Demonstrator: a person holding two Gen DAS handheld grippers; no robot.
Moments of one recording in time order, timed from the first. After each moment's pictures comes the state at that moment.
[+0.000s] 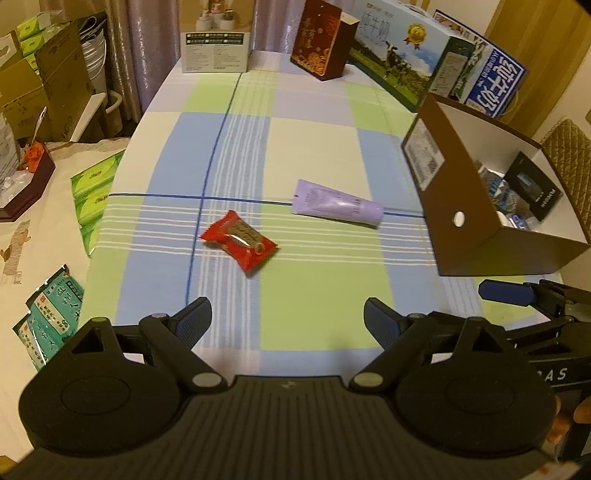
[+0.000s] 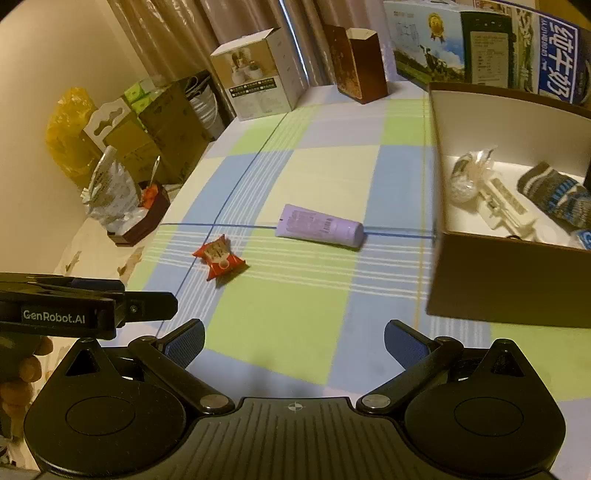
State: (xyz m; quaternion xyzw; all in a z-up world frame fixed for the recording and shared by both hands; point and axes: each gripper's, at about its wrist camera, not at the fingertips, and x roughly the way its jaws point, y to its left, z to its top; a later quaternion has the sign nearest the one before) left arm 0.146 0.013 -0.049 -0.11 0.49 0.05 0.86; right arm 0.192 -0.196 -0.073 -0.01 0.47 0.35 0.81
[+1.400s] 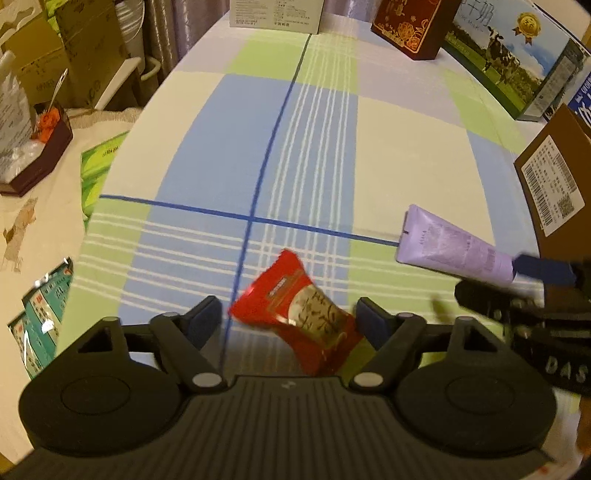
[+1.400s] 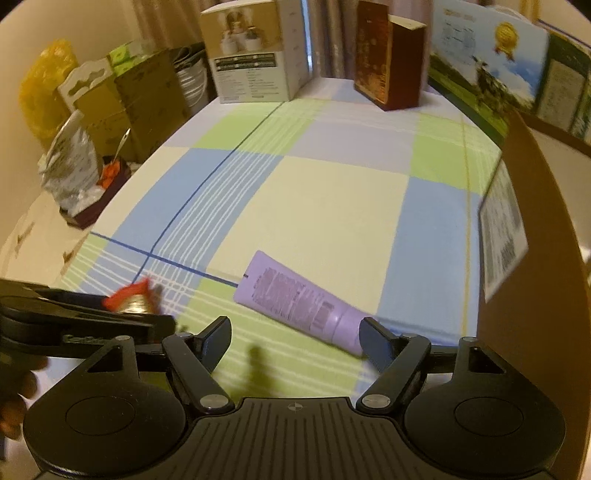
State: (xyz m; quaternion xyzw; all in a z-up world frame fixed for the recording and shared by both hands) left arm 0.240 0.073 -0.144 -0.13 0.52 0.13 0.84; right arm 0.284 -0.102 -0.136 -0.12 0.44 0.34 0.82
